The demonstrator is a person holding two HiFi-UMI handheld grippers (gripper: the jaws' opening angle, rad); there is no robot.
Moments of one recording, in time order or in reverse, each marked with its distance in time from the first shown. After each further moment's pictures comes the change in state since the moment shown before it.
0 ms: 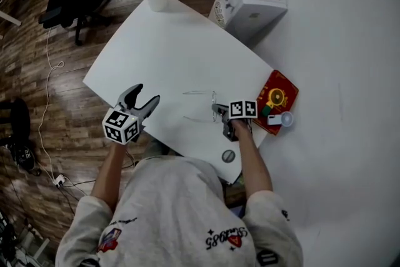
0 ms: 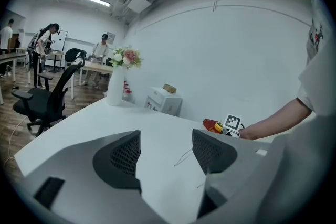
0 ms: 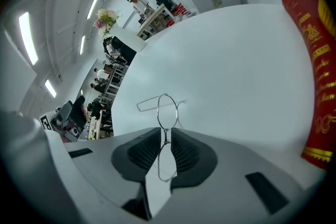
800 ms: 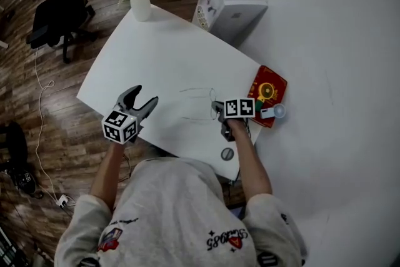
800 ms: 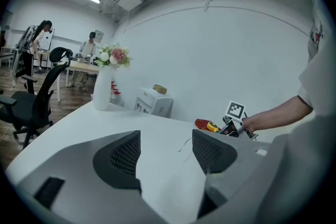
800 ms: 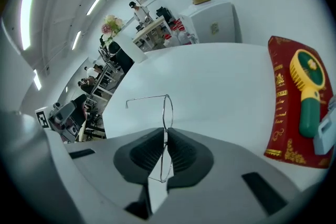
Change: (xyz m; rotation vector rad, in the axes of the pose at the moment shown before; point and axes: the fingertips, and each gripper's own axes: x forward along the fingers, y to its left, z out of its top) left arm 0.015 -0.005 0.016 0.049 0.006 -0.120; right arm -0.051 0.029 0.022 -0.050 -0.112 -0.179
